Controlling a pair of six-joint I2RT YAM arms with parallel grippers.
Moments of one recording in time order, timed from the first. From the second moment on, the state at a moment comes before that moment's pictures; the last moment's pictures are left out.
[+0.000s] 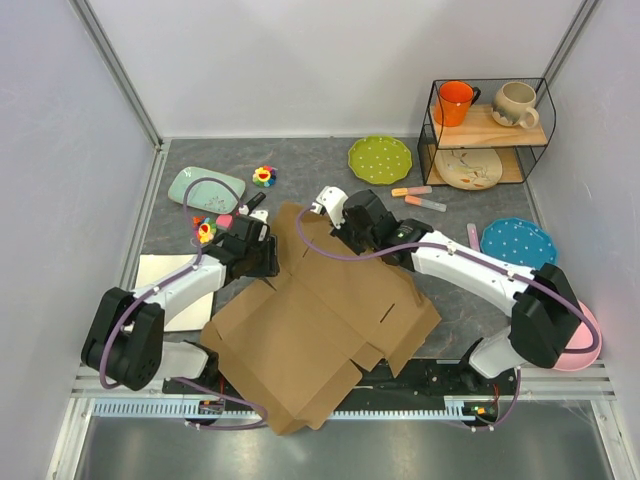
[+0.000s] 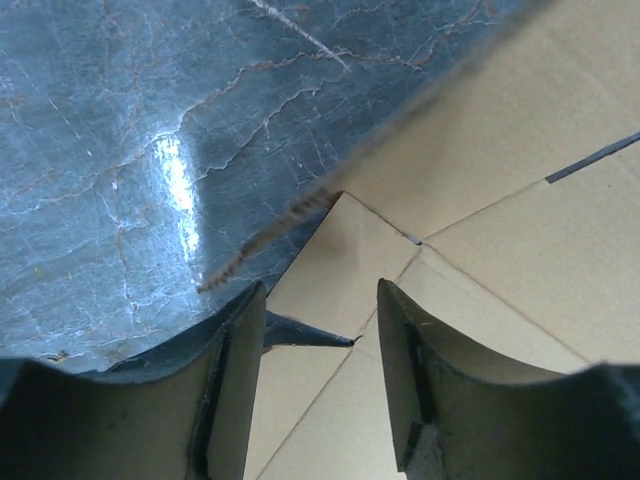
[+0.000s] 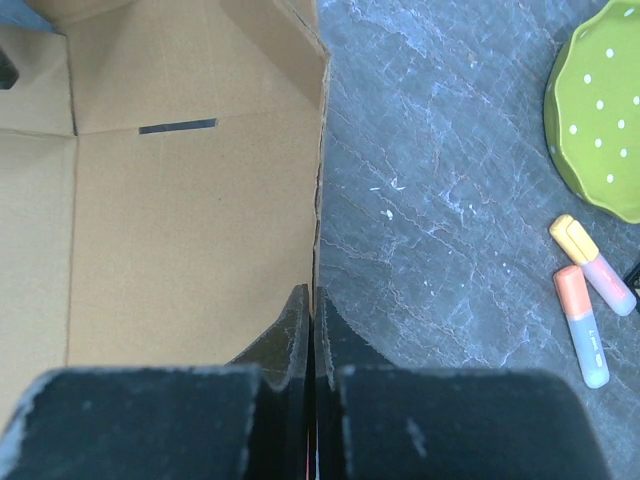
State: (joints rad) left arm -0.42 1.33 0.68 -0.30 -0.02 -0.35; right arm 0.81 1.51 1.14 -0.33 0.13 -0.24
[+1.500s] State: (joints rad) left arm -0.80 1.12 0.47 0.06 -0.02 -0.42; right arm 0.93 1.48 1.17 -0.38 0.26 -0.26
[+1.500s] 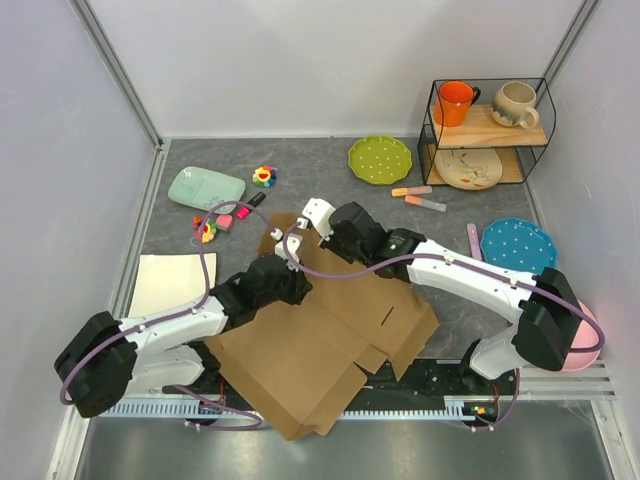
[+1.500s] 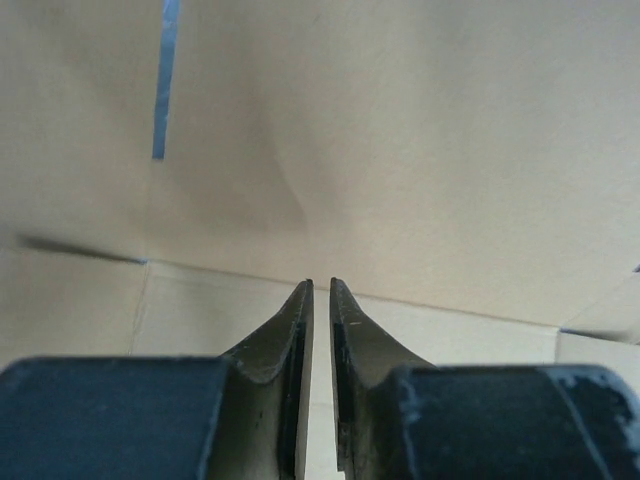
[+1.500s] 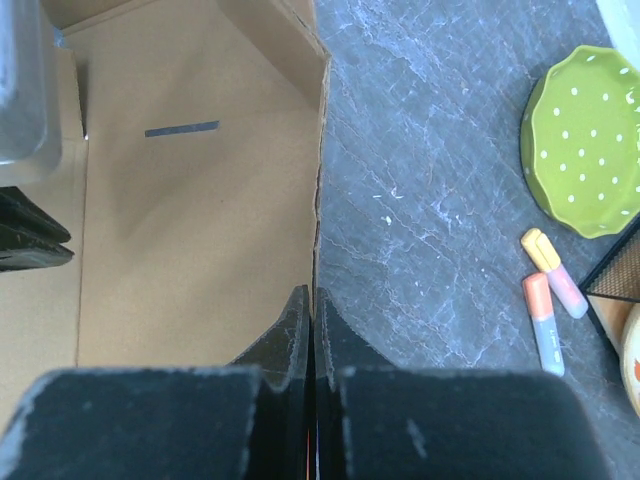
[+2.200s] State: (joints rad) left arm -0.69 1.02 0.52 -0.23 -0.36 -0.56; right arm 0.95 1.40 1.12 -0.40 0.31 -0.24
